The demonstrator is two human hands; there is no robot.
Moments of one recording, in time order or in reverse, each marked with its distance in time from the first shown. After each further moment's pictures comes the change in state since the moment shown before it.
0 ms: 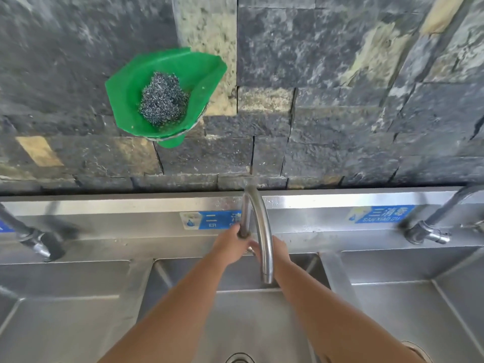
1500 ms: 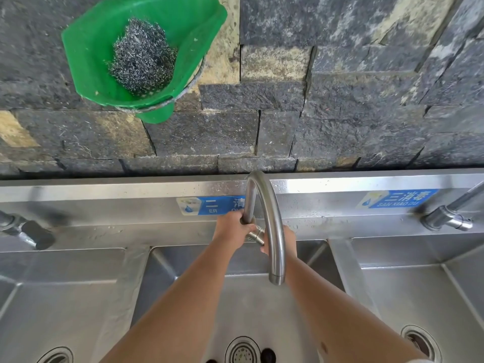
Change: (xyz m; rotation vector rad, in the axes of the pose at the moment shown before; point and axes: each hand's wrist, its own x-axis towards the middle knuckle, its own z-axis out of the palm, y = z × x) left_hand 0.034 -0.014 0.011 0.023 0.148 -0.012; right_hand 0.004 0.004 0.002 0.182 0.039 -0.018
